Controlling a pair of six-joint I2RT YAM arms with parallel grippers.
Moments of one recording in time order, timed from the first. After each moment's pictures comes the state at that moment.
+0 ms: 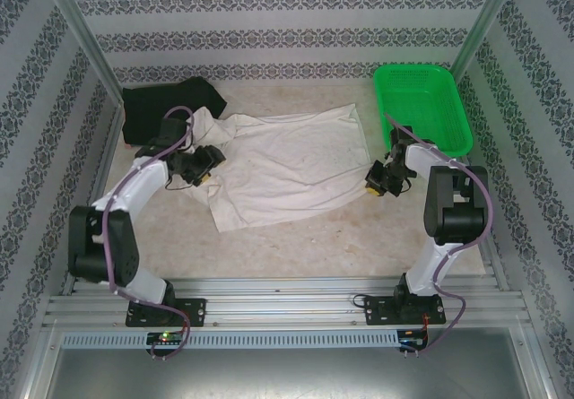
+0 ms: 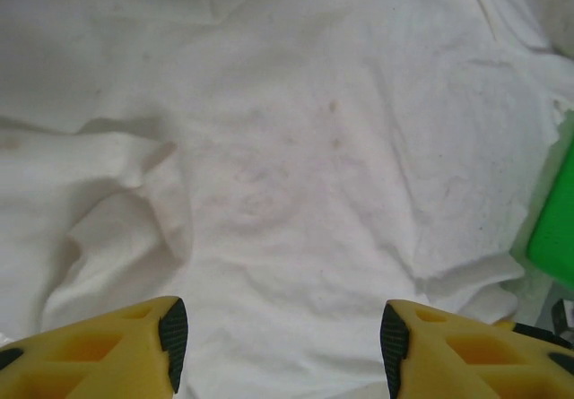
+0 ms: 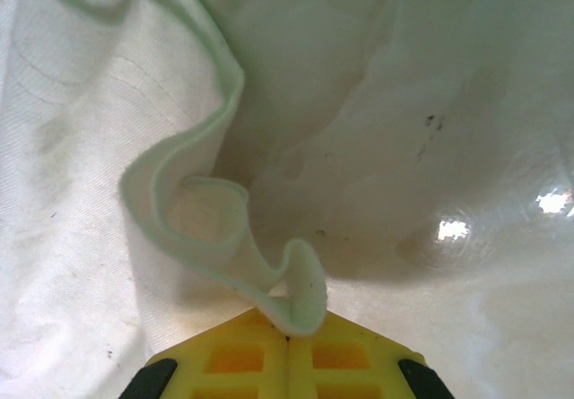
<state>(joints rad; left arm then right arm) -0.05 1.51 1.06 -0.55 0.39 -0.79 -0.04 1.83 1.15 -0.76 -0.33 0.53</state>
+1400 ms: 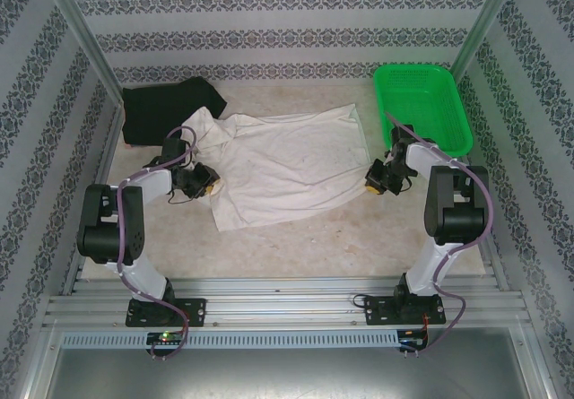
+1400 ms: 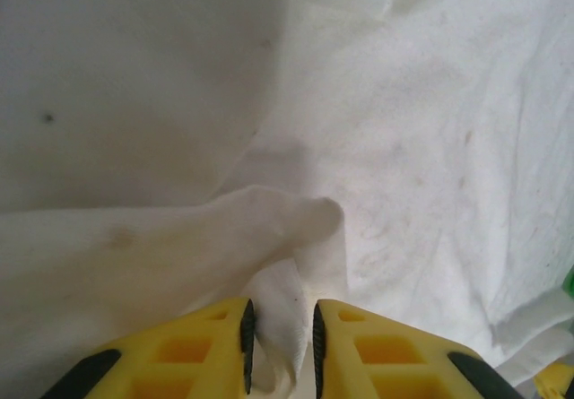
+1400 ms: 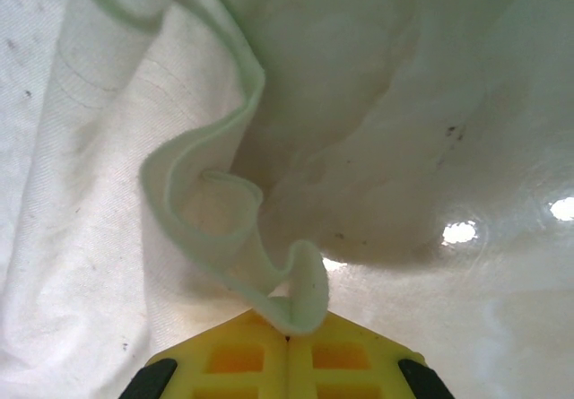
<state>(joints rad) 0.00 1.69 0.90 -0.27 0.45 -0.79 -0.05 1.83 1.16 -0.76 -0.36 0.52</state>
